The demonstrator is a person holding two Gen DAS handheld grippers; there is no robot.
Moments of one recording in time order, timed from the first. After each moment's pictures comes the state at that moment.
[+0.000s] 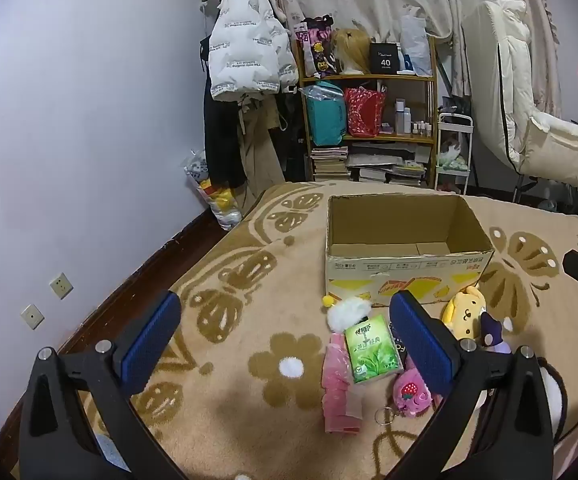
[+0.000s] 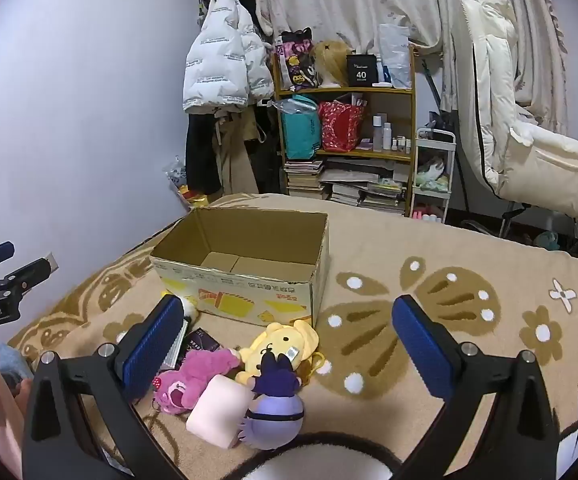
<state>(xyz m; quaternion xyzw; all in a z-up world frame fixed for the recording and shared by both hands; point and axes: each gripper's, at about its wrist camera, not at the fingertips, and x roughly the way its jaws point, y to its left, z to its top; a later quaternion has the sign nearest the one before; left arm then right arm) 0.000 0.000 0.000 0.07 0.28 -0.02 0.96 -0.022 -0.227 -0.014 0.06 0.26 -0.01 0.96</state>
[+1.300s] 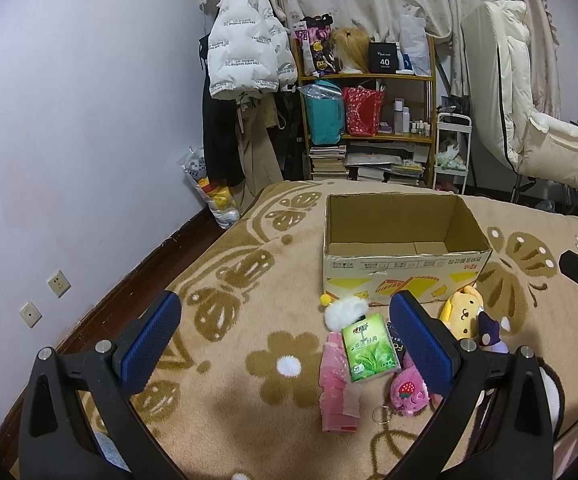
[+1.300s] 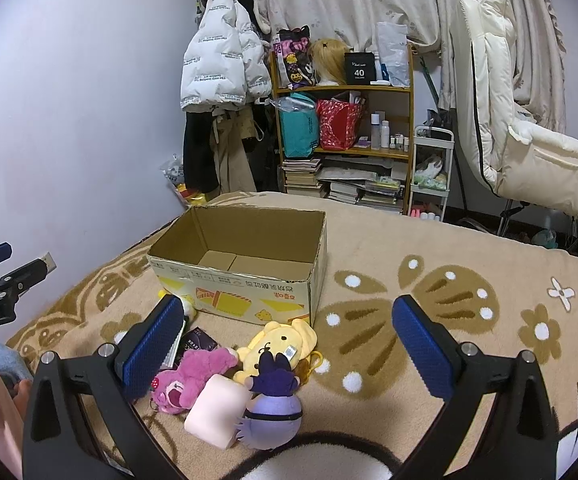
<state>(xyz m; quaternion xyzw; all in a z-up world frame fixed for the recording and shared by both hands) -0.002 -0.002 -0.004 0.07 0.28 -0.02 0.96 -0.021 -0.227 -0.015 0.06 0.27 -0.01 0.96</state>
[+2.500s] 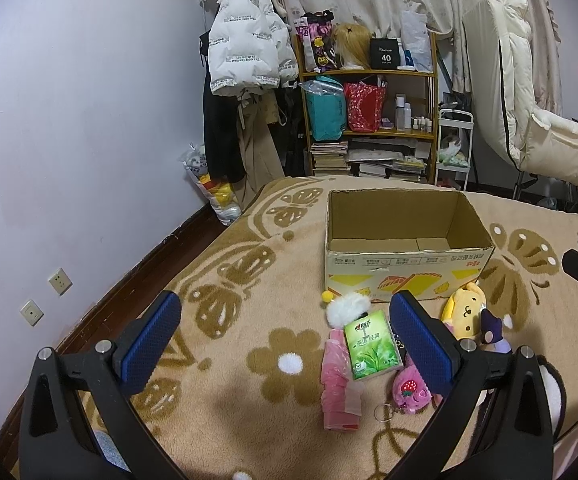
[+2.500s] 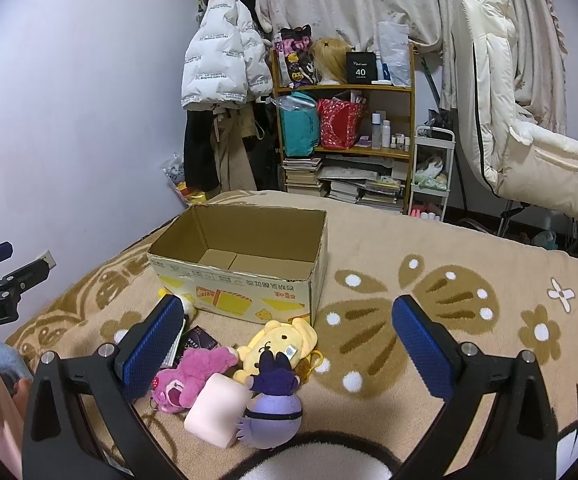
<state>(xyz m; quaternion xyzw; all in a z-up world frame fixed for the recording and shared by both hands) -0.001 -0.001 -0.006 0.07 0.28 -0.02 0.96 -0.021 -0.226 -0.015 0.06 0.27 -0.01 0.96</state>
